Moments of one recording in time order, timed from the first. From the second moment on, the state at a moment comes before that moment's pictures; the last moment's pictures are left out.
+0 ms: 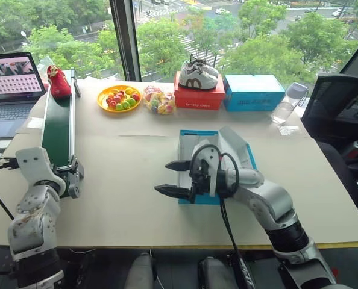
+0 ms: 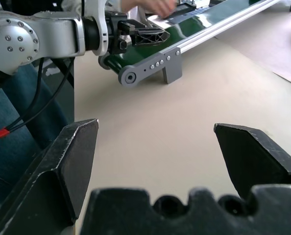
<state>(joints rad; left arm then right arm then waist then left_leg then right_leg) -0.18 0.41 0.50 -0.20 -0.30 0.66 -0.03 -0.49 -0.37 0.28 -0.30 0.47 0.68 0.80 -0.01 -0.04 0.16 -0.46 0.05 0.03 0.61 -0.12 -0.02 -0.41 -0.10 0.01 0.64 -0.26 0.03</state>
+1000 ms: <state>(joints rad) -0.27 0.45 0.51 -0.21 -0.31 0.81 -0.01 -0.49 -0.39 0.30 -0.30 0.41 0.66 0.83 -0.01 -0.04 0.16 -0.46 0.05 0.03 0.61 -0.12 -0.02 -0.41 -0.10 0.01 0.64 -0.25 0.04</state>
